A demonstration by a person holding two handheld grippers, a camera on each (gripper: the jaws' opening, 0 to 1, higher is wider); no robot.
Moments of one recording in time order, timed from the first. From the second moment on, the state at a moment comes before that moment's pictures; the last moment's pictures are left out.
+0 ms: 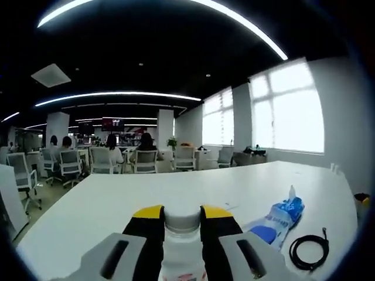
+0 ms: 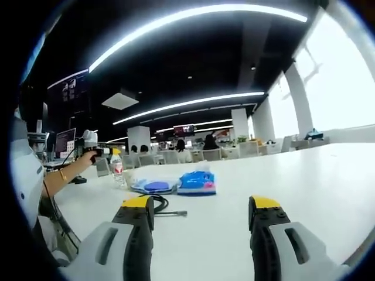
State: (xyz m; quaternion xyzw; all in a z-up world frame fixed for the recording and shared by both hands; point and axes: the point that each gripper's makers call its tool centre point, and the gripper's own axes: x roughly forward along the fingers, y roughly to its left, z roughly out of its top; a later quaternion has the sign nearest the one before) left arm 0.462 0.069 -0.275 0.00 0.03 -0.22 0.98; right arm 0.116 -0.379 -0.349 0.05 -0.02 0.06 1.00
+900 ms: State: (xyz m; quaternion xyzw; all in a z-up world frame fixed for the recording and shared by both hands) left arm 0.440 0.069 -0.305 0.00 -0.02 -0.21 0.98; right arm 0.119 -0.376 -0.362 0.05 0.00 0.06 1.00
